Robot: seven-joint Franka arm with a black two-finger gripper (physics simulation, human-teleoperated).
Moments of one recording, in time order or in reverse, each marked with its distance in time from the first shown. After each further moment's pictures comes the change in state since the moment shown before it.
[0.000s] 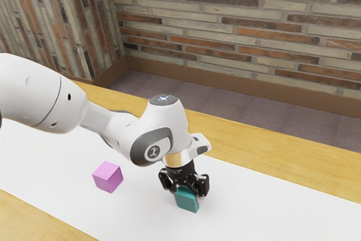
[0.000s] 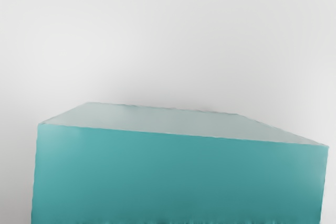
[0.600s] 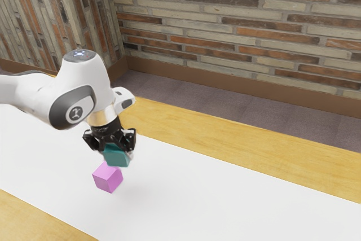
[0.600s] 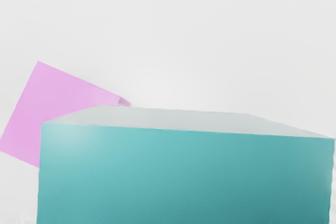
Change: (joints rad) arm 0.227 -0.551 0.086 -0.274 0.058 -0.216 -0.052
